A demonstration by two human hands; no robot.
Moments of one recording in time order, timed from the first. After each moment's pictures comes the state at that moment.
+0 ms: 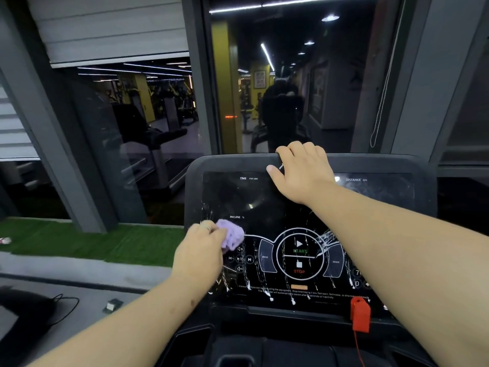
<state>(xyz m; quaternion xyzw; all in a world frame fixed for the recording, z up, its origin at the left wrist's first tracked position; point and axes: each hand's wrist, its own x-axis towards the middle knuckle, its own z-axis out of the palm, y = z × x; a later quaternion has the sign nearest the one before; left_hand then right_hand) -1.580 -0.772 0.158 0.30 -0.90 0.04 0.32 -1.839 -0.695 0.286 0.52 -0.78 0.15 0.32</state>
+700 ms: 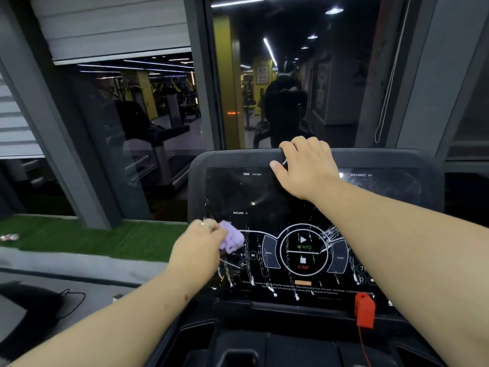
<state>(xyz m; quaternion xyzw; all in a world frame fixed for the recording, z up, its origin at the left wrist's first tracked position) -1.567 -0.785 0.159 0.27 -0.92 0.07 0.27 -1.839 -0.696 0.286 0.51 -0.78 0.14 0.33</state>
